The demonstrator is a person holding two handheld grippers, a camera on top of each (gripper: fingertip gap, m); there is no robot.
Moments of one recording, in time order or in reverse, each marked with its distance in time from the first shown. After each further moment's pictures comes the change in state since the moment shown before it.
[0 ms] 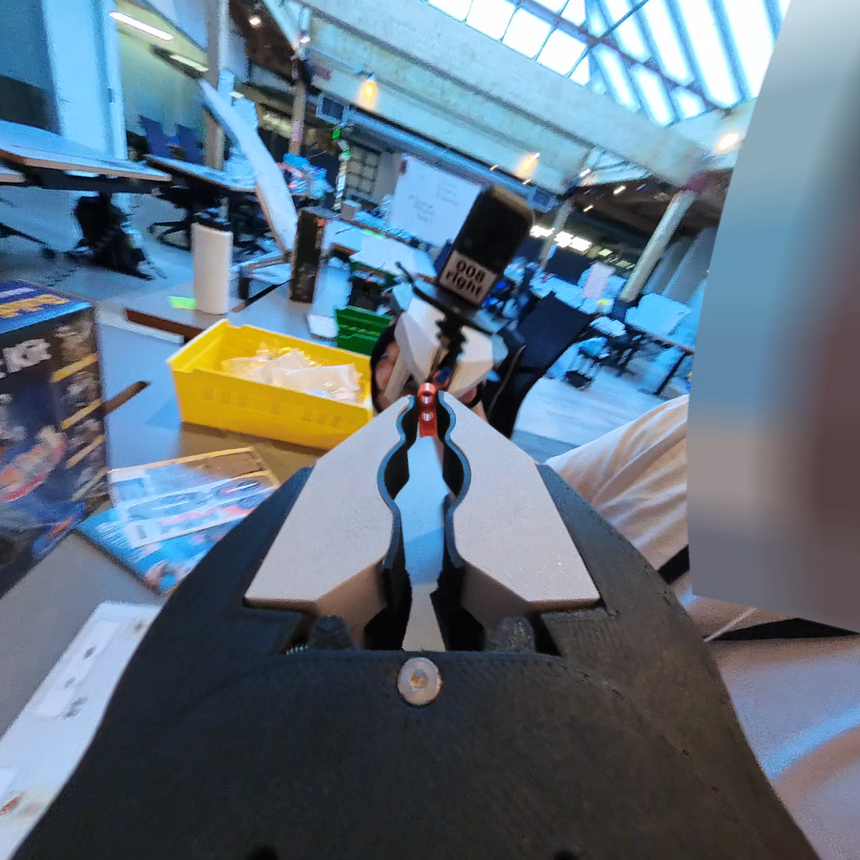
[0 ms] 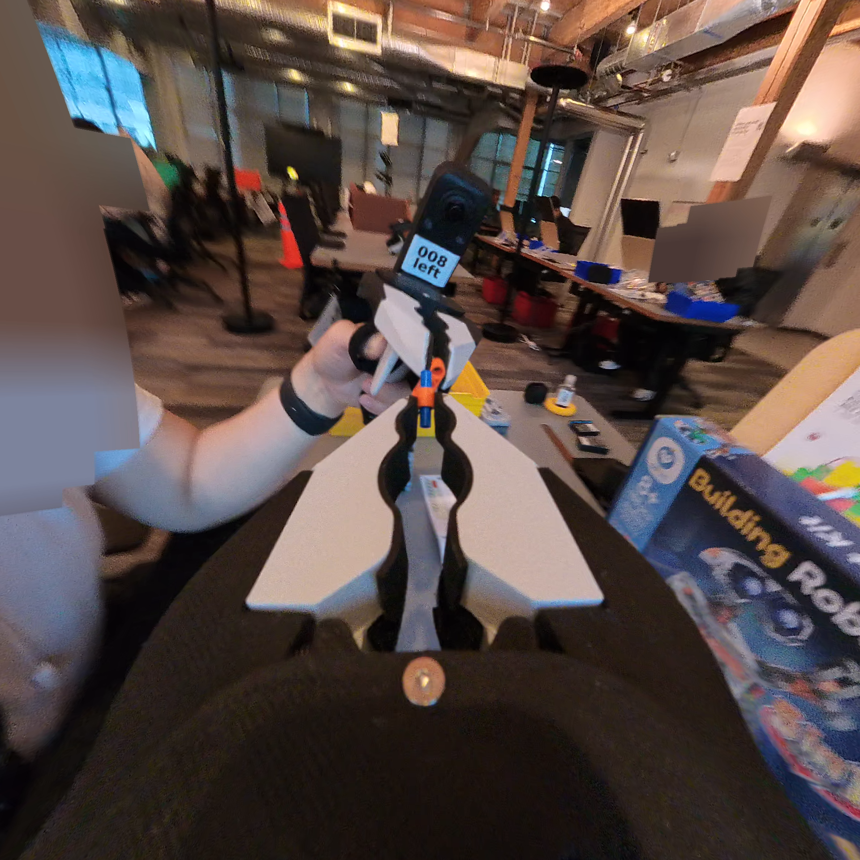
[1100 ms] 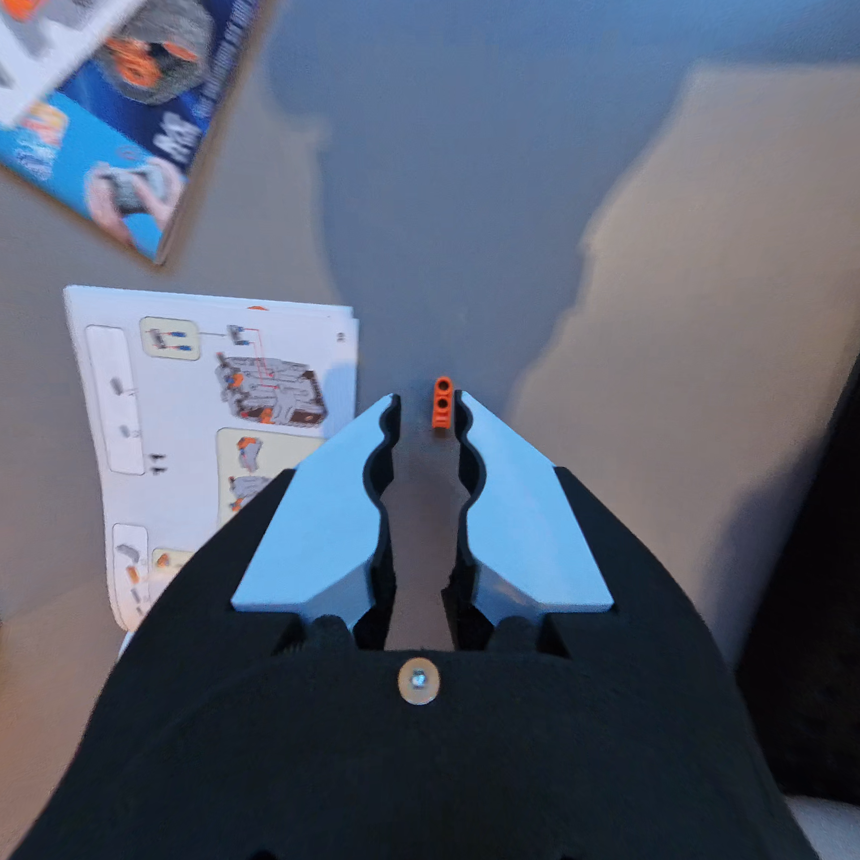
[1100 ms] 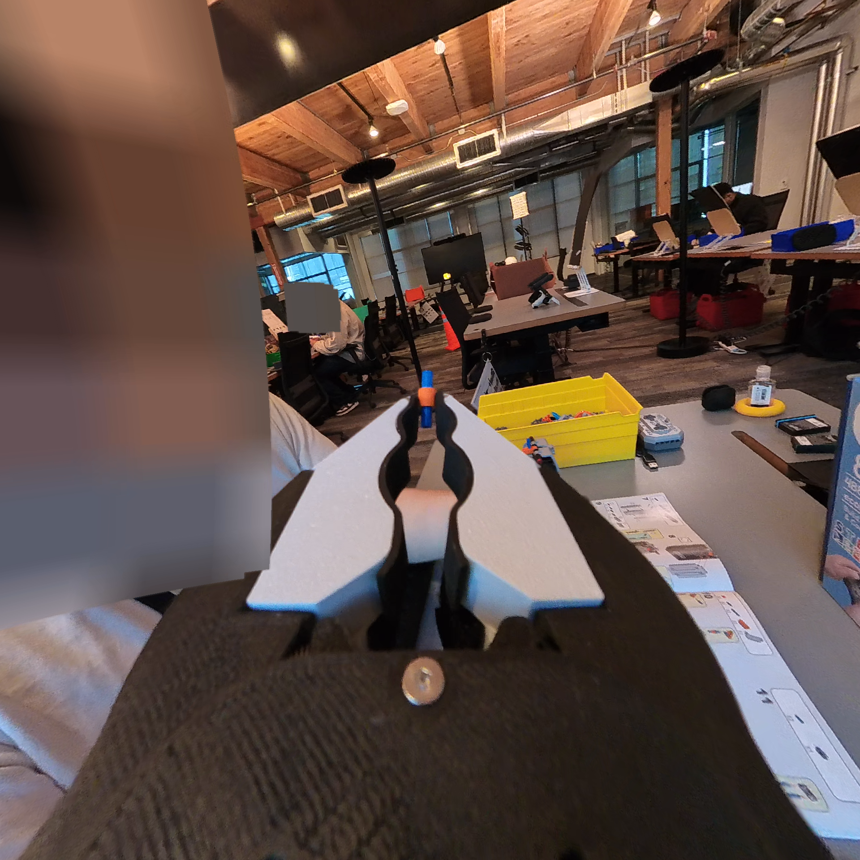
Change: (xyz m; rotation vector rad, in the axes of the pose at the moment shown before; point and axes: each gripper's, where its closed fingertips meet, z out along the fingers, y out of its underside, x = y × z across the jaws) left arm -0.130 0.269 0.030 -1.231 -0.350 0.203; right arm -0.006 -0.023 -0.059 0.156 -0.309 0.403
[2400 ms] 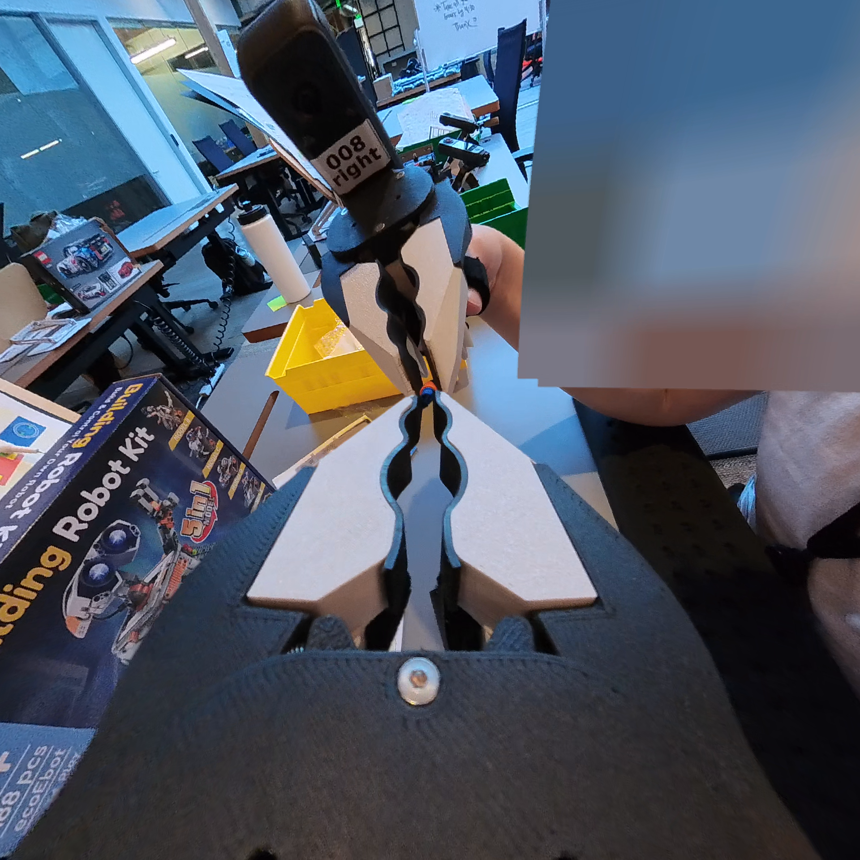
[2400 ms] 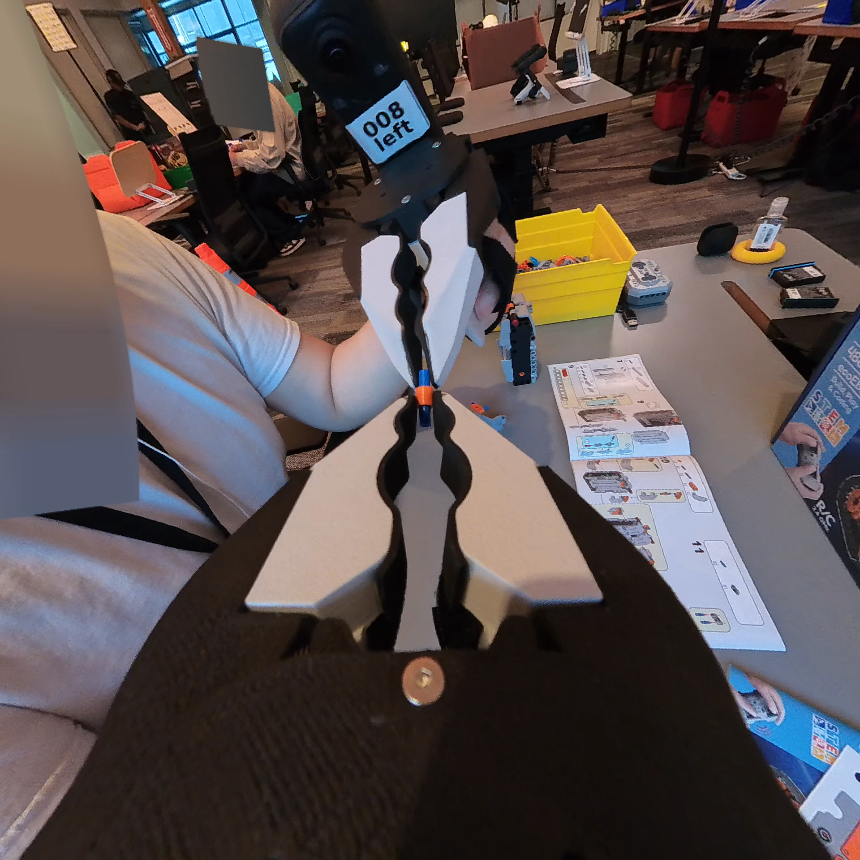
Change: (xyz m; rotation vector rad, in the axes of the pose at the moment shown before) left arm 0.060 -0.081 -0.240 1.001 -0.102 0.243; right arm 0.019 0.073 0.019 -0.410 0.093 -0.035
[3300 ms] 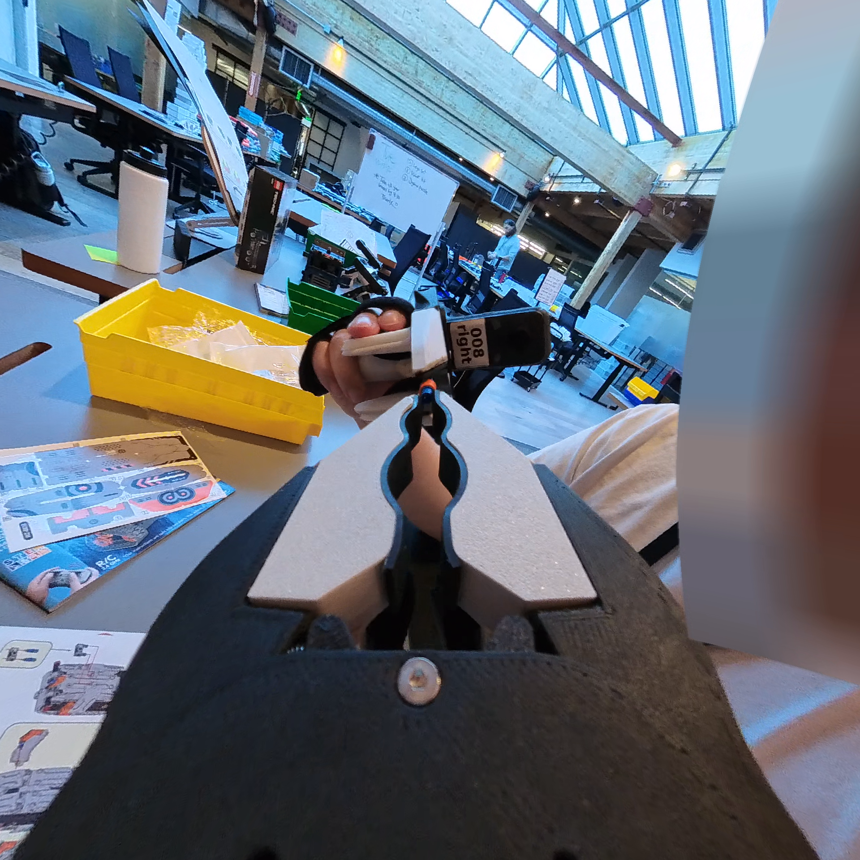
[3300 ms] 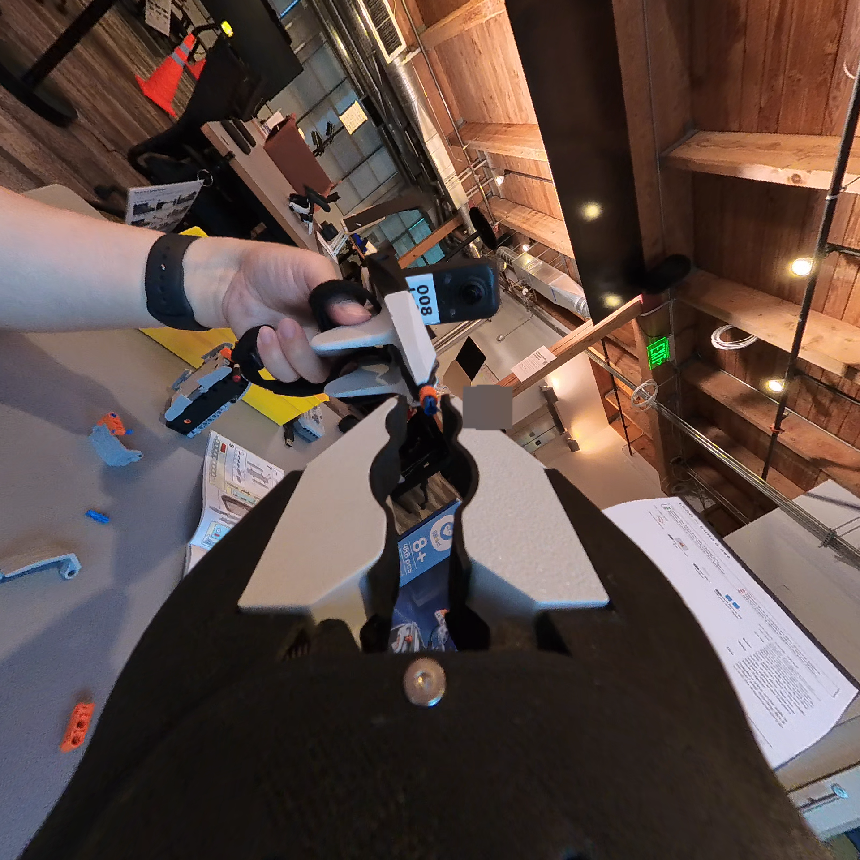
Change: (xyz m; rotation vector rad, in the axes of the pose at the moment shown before) left arm -0.023 -0.025 -0.027 0.276 0.265 -0.691; right arm 0.006 -0.047 0.005 0.237 0.565 -1.138
